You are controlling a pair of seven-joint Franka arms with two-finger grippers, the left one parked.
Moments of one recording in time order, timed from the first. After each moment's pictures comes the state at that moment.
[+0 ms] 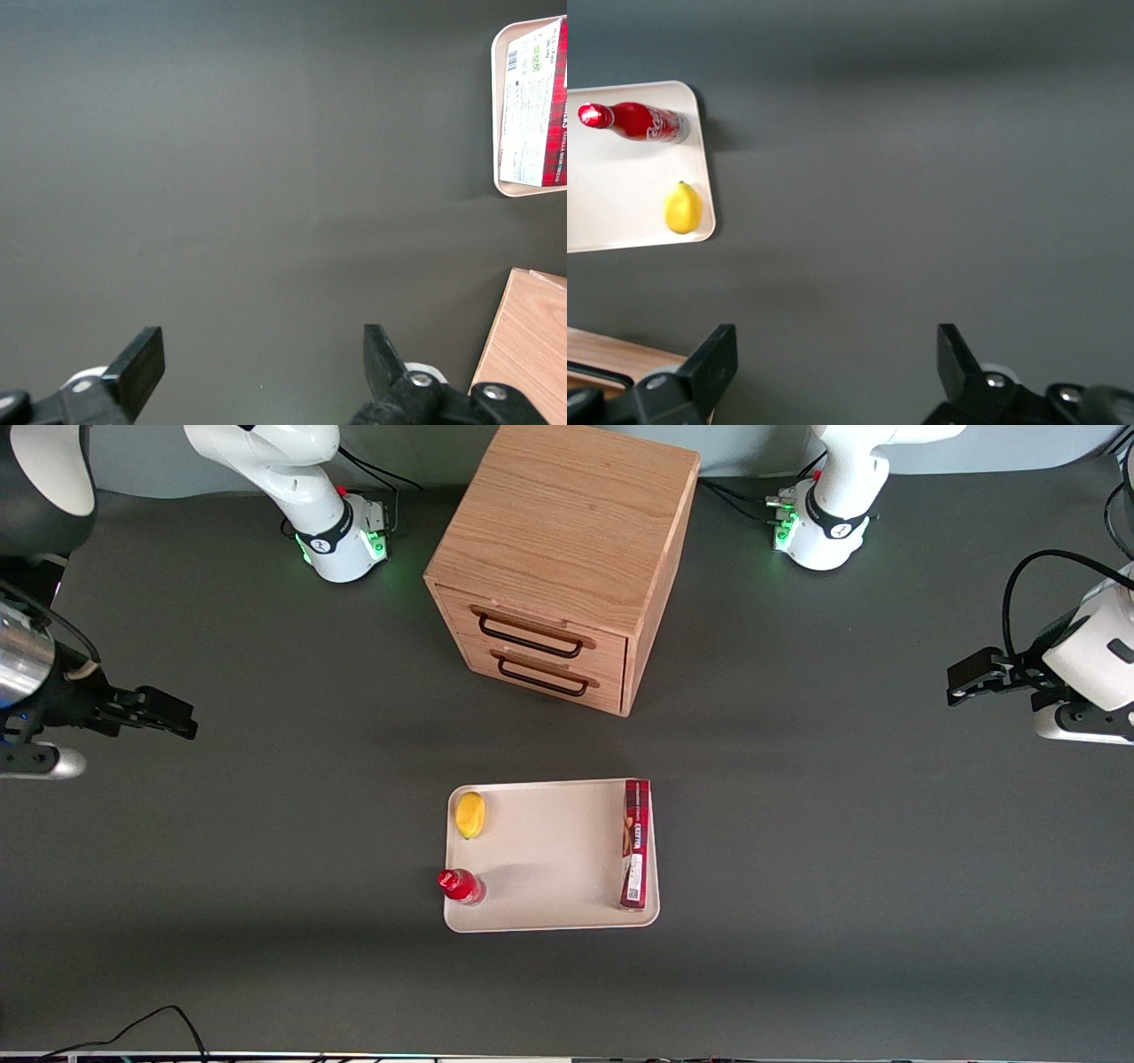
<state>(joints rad) -0.10 0.14 0.19 -1.41 -0.06 1.53 0.17</state>
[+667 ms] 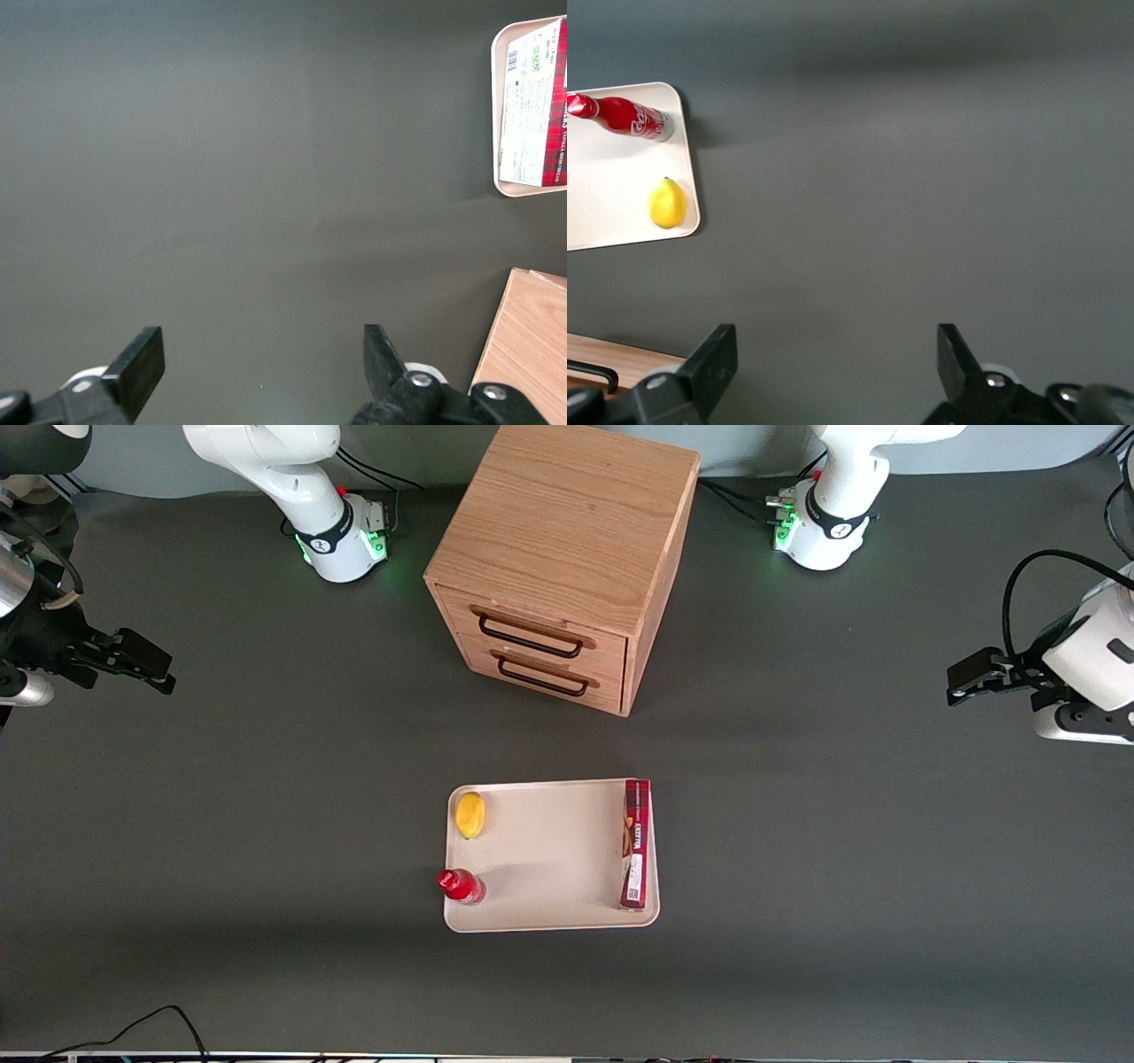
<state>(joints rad) 0.01 -0.03 0.05 -1.57 -0.06 1.57 0.17</state>
